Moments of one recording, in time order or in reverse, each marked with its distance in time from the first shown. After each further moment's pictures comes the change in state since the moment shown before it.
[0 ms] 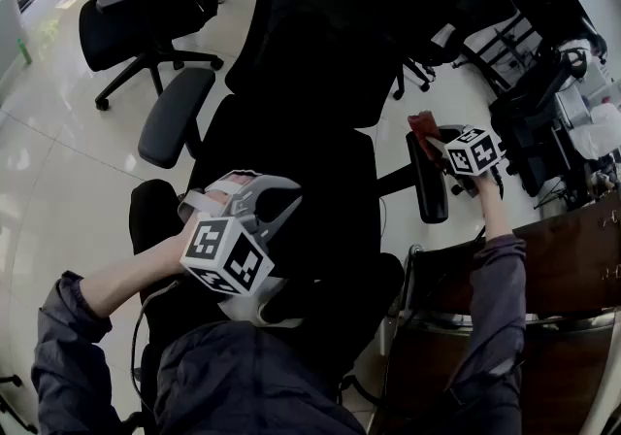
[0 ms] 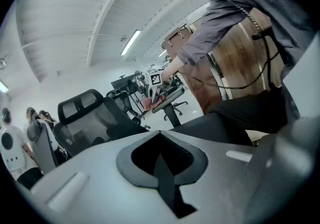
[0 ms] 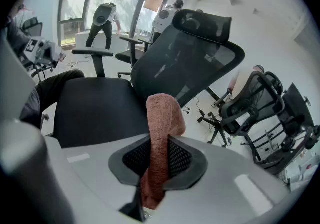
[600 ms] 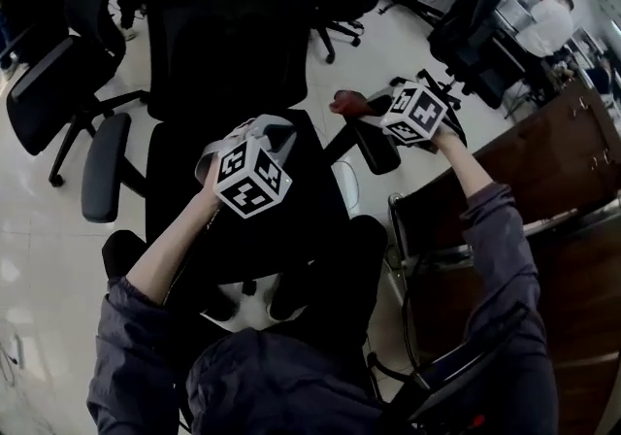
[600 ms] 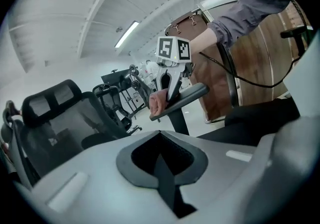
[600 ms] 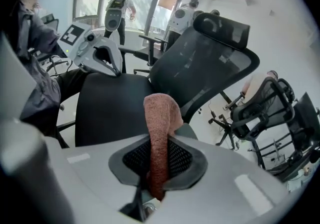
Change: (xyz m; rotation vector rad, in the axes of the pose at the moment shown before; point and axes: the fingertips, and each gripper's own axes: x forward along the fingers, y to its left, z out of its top) left arm 0.156 0.035 0.014 -0.065 0.036 -0.095; right arm -0.014 0.068 0.005 -0.147 0.010 0.136
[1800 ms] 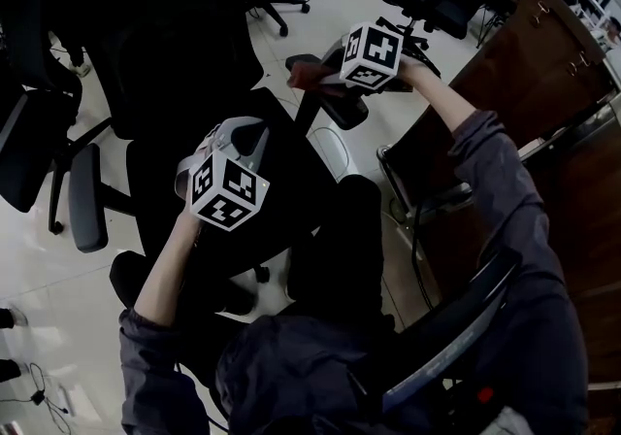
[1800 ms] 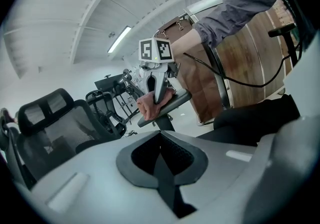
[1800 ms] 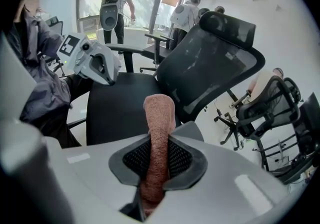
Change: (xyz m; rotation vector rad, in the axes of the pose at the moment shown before) left arm -0.007 -0.057 0.036 0.069 -0.042 -0.072; right arm -0.039 0.021 -0.022 0.009 0.052 0.070
